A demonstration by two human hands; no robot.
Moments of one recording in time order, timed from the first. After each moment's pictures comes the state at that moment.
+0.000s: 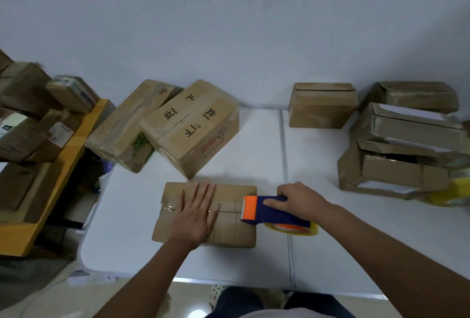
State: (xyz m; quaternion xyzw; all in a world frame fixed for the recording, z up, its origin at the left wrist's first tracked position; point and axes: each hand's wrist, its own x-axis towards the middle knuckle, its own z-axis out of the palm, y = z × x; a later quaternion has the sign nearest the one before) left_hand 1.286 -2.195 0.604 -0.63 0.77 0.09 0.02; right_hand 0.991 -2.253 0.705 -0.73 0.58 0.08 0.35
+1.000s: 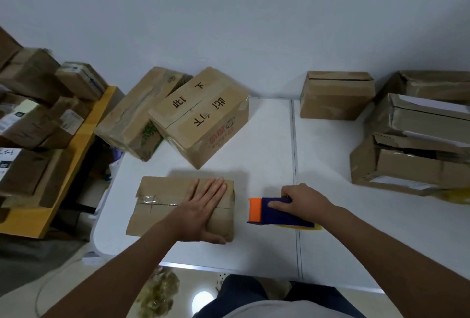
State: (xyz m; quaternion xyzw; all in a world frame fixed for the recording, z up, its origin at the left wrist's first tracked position) left_hand 1.315 -2.198 0.641 -0.46 0.87 0.13 0.12; right_hand 0.998 -2.243 0.679 -0.73 0.57 0.10 0.36
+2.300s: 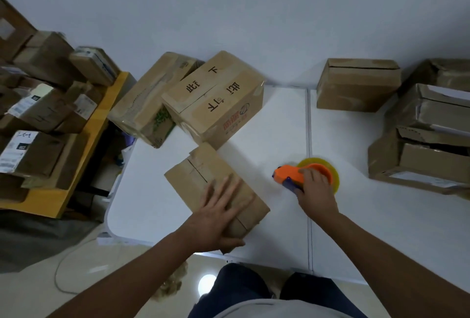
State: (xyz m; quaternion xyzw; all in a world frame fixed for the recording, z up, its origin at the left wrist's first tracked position) left_hand 1.292 -2.157 0.651 -0.47 0.87 0.11 0.07; right_hand 1.007 -2.231 0.614 -0.67 0.70 -0.03 0.25
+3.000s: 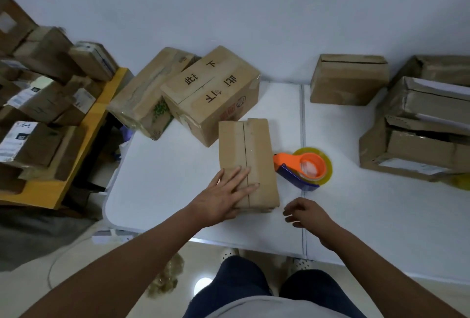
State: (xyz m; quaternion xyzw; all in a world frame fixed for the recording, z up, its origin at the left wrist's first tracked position) left_hand 1.273 -2.171 0.651 -0.42 0.89 0.11 0.13; right_hand 1.000 -2.159 0.634 -0.40 0.67 -0.11 0.62
